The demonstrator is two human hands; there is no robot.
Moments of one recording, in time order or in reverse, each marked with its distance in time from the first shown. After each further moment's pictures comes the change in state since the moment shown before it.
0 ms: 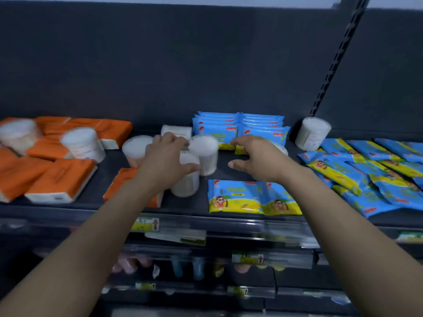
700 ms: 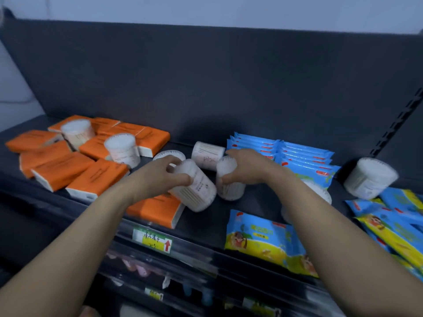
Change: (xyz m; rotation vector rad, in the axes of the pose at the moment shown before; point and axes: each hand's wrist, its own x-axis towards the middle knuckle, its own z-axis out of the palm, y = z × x) left_hand -0.002 -0.039 -0.031 -0.544 -0.200 -0.490; right_hand 0.112 -0.021 0.027 0.047 -0.246 -0.156
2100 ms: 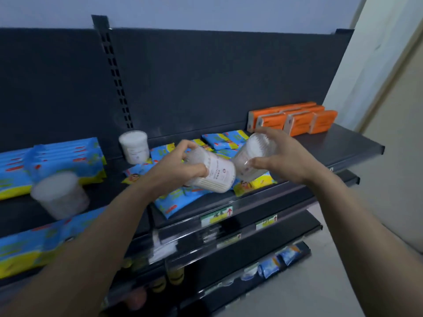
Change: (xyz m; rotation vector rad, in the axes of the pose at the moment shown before) left_hand -0.134 0.290 0.354 -0.191 -0.579 0.567; right_hand -0.471 0.270 -0.088 0.293 0.703 0.610
